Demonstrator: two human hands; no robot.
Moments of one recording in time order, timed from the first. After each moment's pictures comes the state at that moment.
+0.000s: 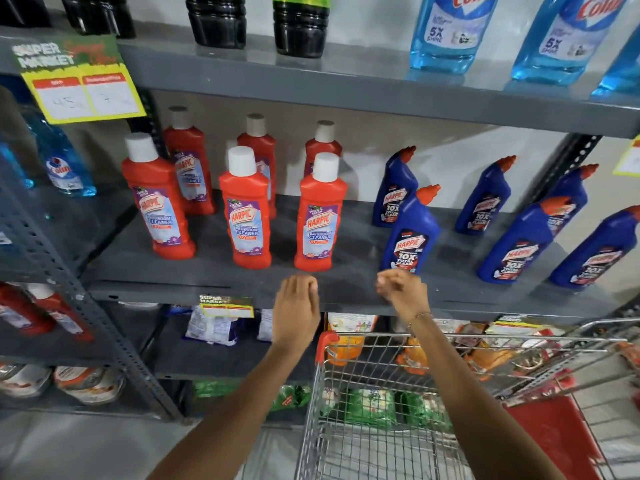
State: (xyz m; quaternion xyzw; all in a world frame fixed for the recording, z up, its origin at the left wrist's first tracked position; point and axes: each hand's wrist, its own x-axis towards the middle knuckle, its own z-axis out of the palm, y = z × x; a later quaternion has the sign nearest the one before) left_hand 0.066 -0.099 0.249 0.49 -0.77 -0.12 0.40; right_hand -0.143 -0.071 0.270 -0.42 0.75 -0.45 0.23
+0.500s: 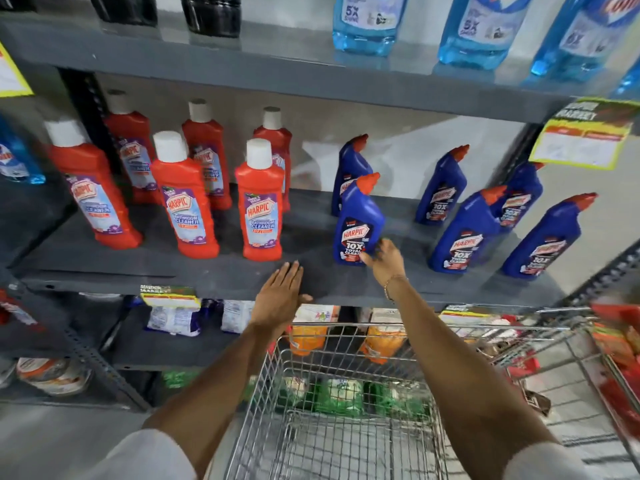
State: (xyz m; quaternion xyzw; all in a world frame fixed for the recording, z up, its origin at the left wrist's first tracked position) left_hand -0.009 -0.116 0.217 0.45 -0.88 -0.06 0.09; right_hand -0.235 -0.089 0.278 -0.41 0.77 -0.42 0.23
